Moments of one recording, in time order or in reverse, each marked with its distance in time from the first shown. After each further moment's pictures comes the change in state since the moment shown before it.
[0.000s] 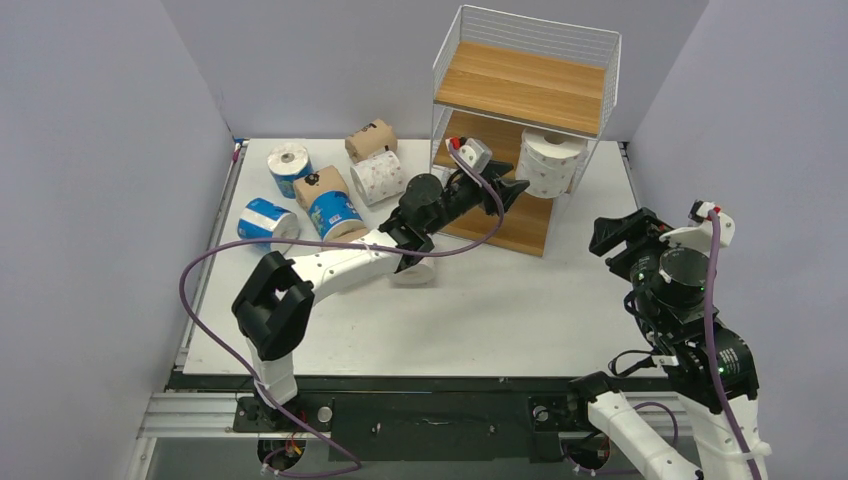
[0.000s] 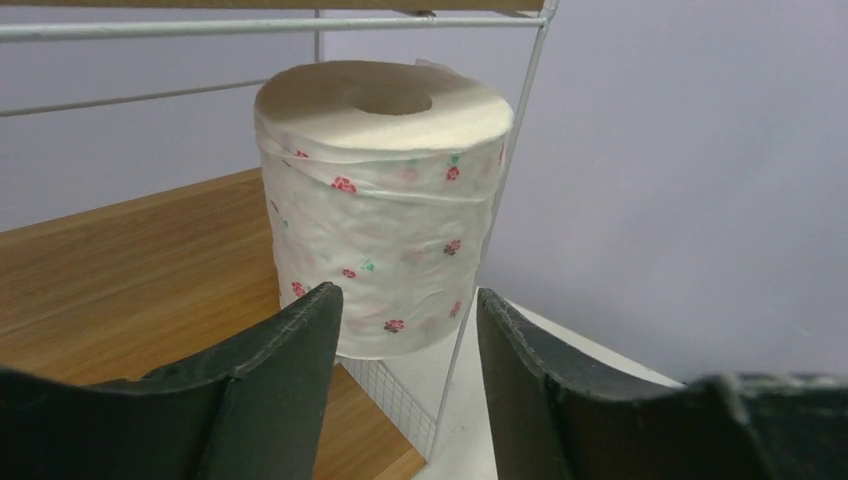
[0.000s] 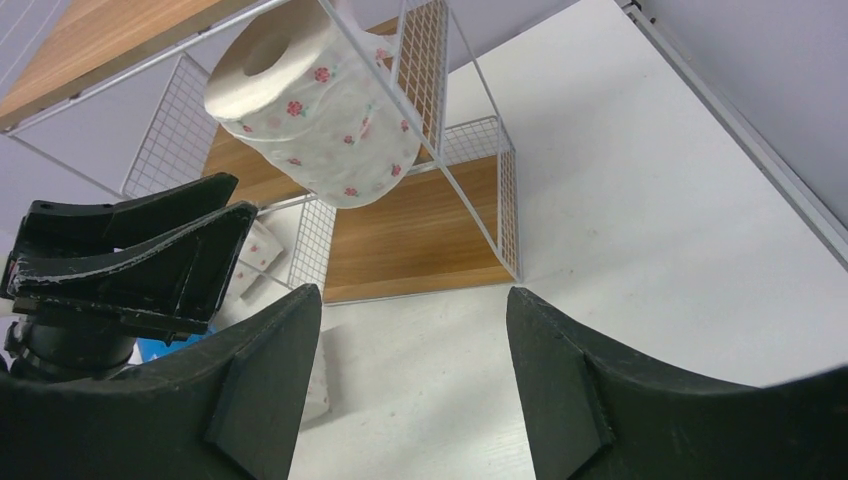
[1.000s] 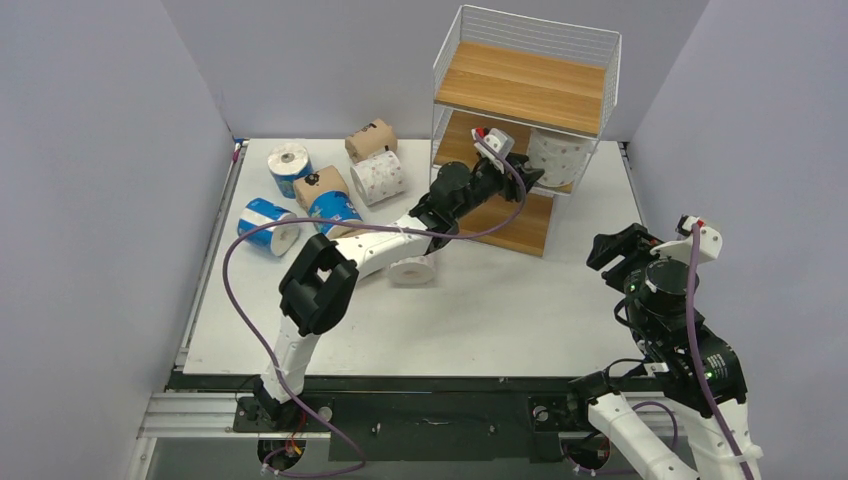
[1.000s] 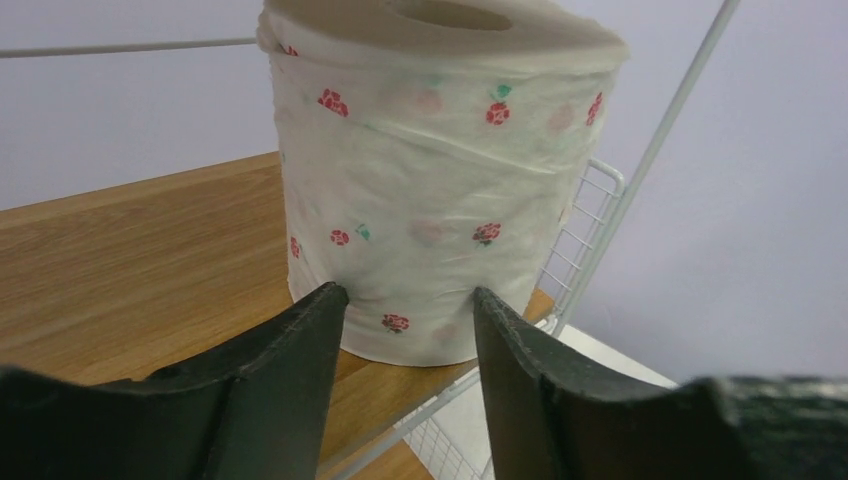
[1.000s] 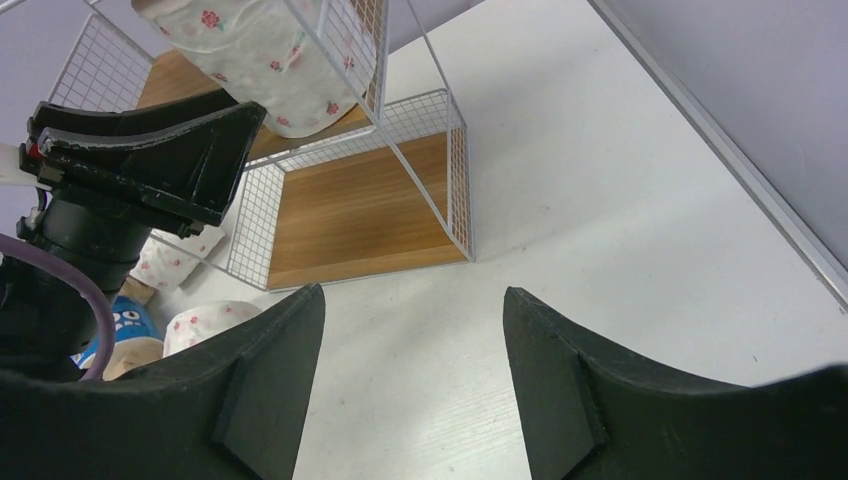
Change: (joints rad) left arm 0.015 0.282 0.282 -0.054 -0.006 -0.020; right arm 0.015 -0.077 -0.129 -0.014 0.063 -0.022
